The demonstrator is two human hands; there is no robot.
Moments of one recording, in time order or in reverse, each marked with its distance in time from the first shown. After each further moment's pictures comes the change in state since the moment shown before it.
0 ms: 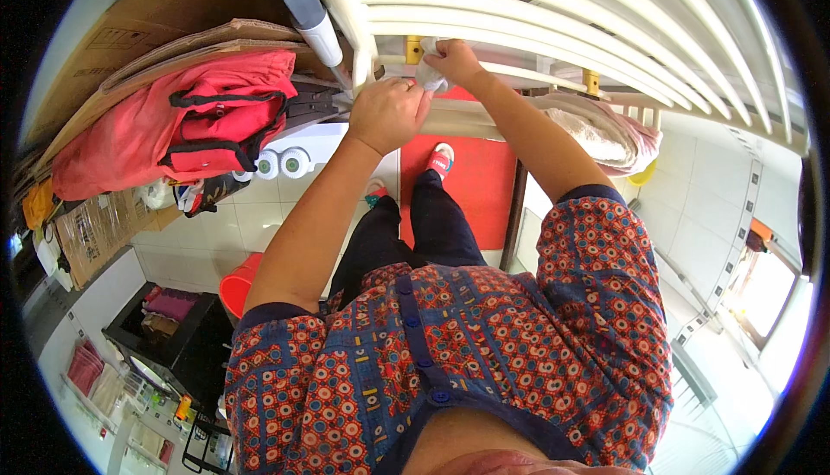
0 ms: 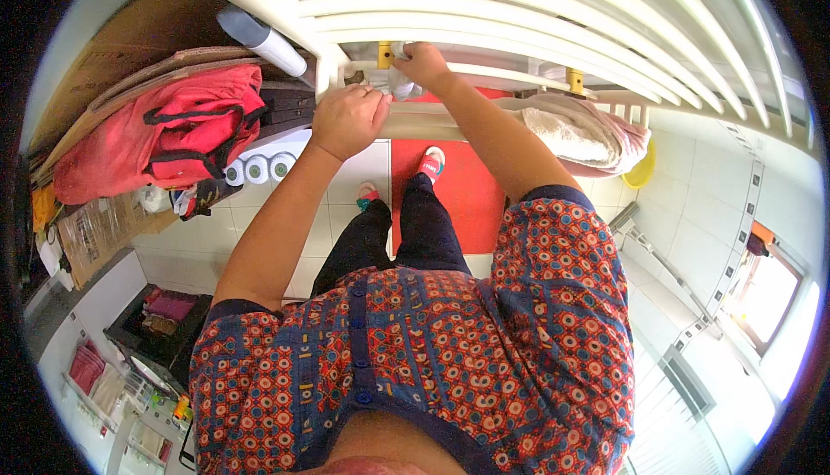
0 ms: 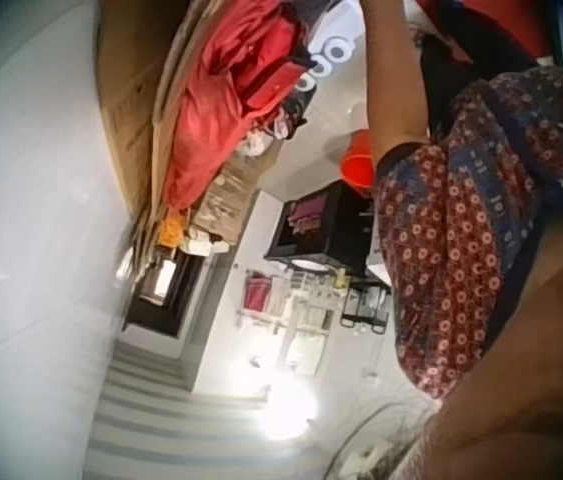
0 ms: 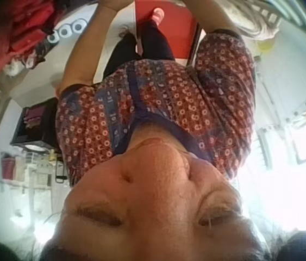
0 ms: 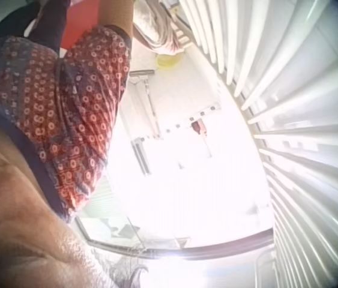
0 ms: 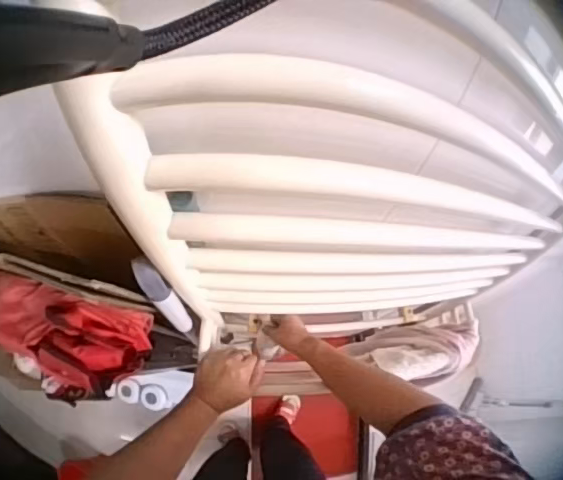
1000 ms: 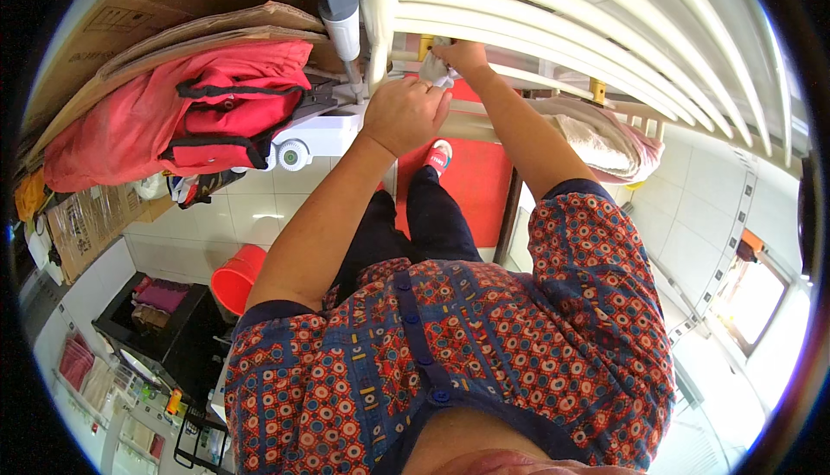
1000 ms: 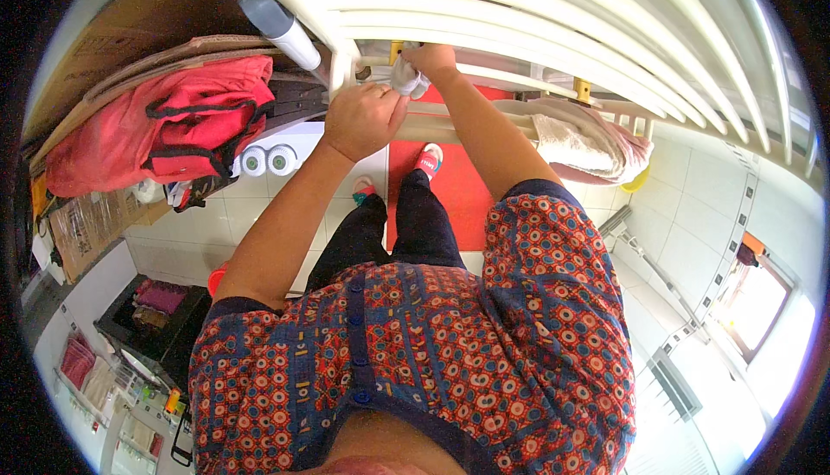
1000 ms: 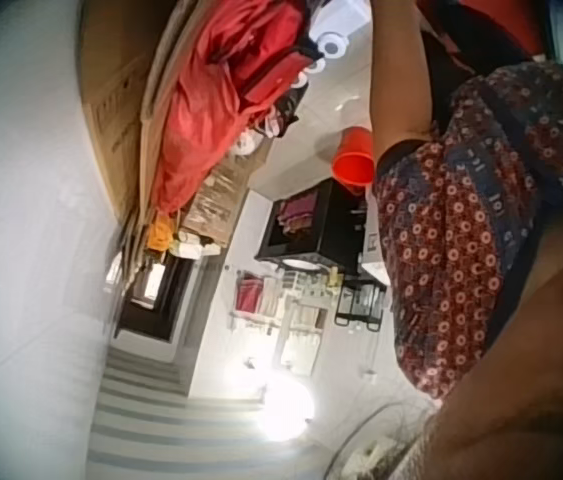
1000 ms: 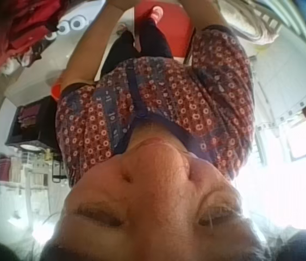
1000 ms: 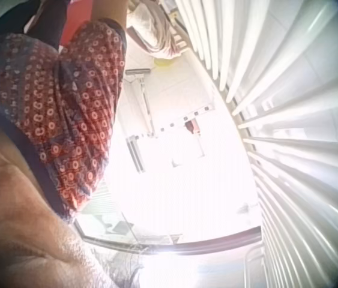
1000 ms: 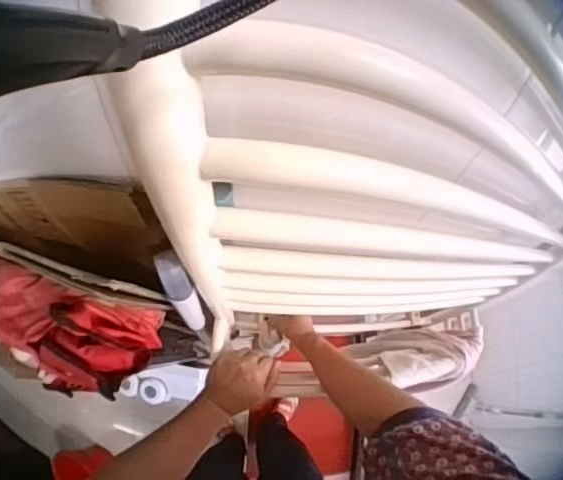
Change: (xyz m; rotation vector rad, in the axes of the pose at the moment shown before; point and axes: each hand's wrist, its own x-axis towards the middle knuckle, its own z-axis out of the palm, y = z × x) left_hand -0.001 -0.001 0.004 -0.016 0.036 0.010; right_hand 0.022 -0.001 0.018 0.079 0.278 0.064
